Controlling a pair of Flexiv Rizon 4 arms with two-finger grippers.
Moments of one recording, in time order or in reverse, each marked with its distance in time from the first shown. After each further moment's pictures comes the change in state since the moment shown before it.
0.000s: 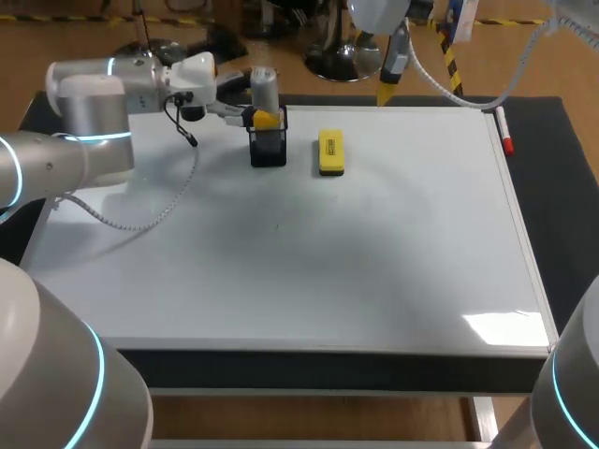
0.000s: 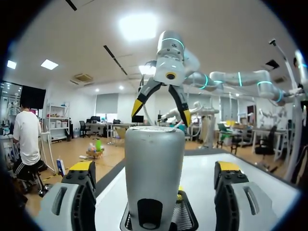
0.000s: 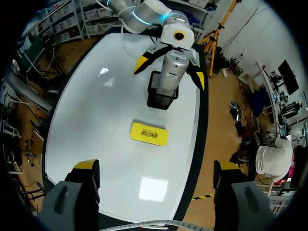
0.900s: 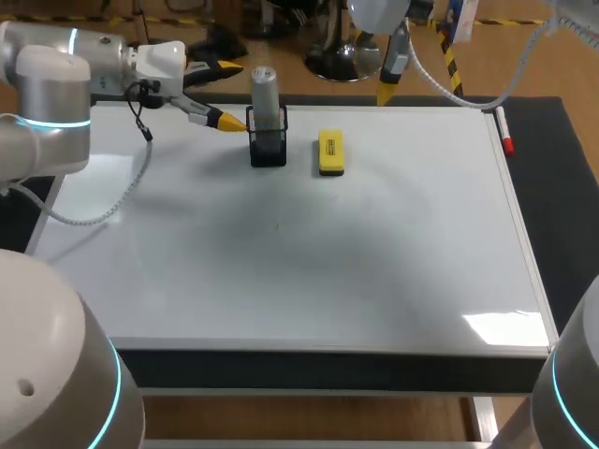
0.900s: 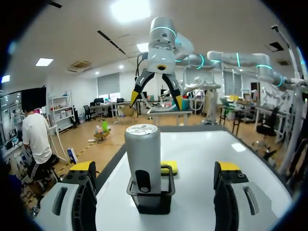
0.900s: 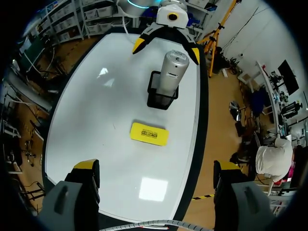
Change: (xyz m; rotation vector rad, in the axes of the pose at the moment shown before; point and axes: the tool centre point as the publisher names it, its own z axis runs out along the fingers) left arm 0.017 -0.011 -0.063 -0.271 -0.046 0.074; right arm 0.000 0.000 0.000 0.000 0.000 0.000
